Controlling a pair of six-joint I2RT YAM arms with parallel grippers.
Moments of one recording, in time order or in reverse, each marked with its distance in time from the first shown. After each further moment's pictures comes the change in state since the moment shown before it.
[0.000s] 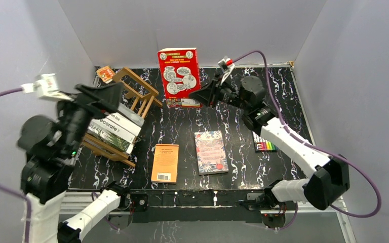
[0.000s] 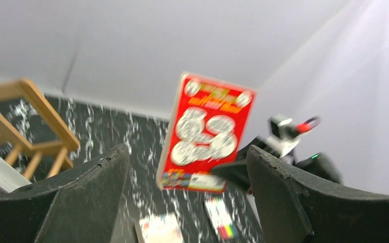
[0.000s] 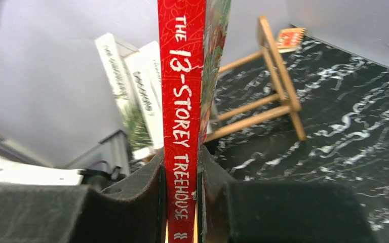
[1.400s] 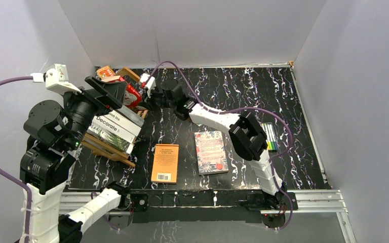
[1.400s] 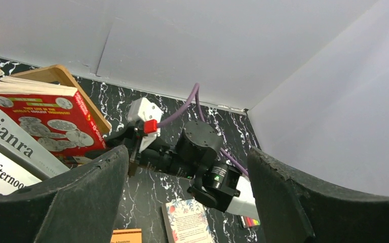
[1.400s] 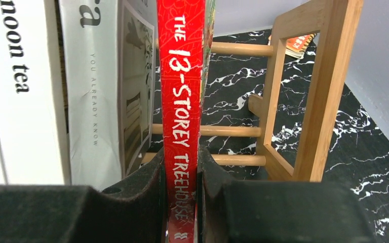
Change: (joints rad) left arm 0.000 0.068 0.158 -0.162 -0.081 0.079; right arm 0.309 0.898 0.666 -0.035 0.225 -0.650
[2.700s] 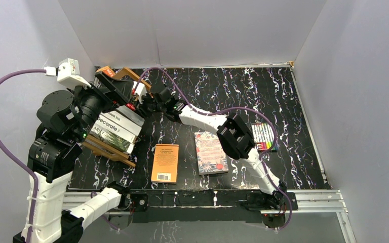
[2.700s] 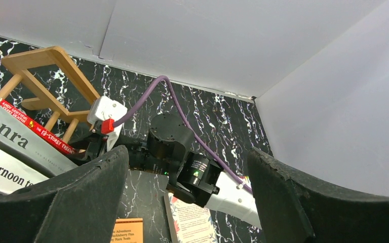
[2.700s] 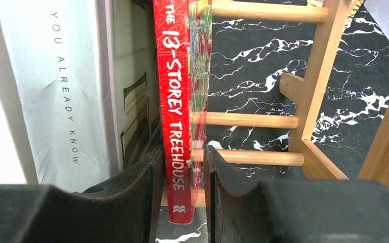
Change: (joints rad) left arm 0.000 0.060 -0.001 -0.030 0.005 -0.025; right arm 0.033 0.205 0.248 -0.187 0.000 -0.023
